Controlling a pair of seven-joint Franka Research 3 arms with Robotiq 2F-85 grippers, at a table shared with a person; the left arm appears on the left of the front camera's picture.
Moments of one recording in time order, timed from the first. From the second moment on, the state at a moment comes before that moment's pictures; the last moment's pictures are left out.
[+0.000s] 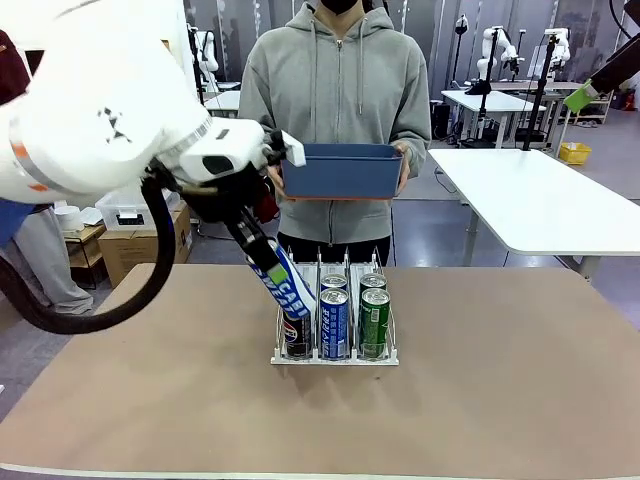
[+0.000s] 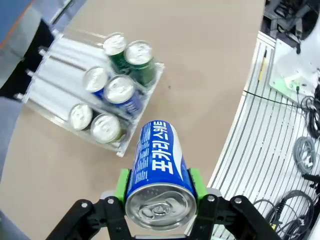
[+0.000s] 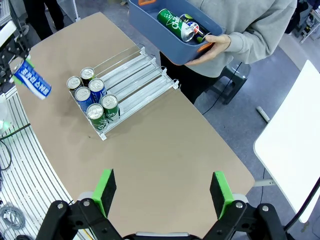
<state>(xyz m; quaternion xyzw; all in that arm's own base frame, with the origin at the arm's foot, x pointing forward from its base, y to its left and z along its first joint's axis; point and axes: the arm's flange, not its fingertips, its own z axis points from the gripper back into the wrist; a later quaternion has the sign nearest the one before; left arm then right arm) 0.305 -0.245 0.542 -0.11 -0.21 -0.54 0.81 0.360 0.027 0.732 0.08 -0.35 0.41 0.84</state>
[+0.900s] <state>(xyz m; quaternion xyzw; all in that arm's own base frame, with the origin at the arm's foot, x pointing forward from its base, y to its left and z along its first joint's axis) 0.321 -0.295 0.479 -0.05 -0.22 -0.62 0.75 0.360 0.027 0.732 0.08 -0.35 0.41 0.84</state>
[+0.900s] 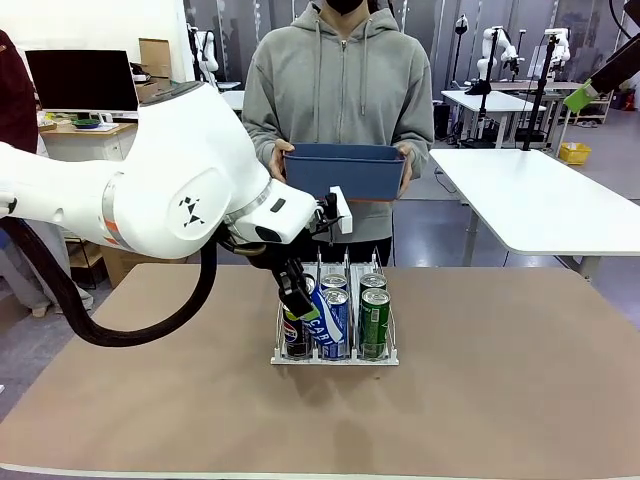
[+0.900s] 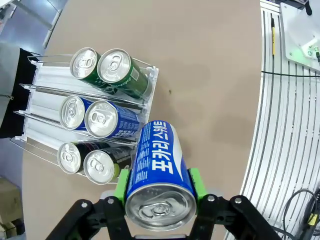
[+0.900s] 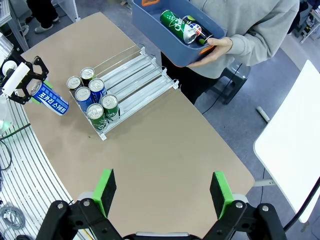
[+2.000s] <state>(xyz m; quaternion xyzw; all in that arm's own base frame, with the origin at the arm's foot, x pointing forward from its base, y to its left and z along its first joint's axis) 0.336 -0.324 0.448 0.01 -0.22 -0.60 0.77 0.360 0.027 0.732 0.08 -0.35 0.41 0.84</state>
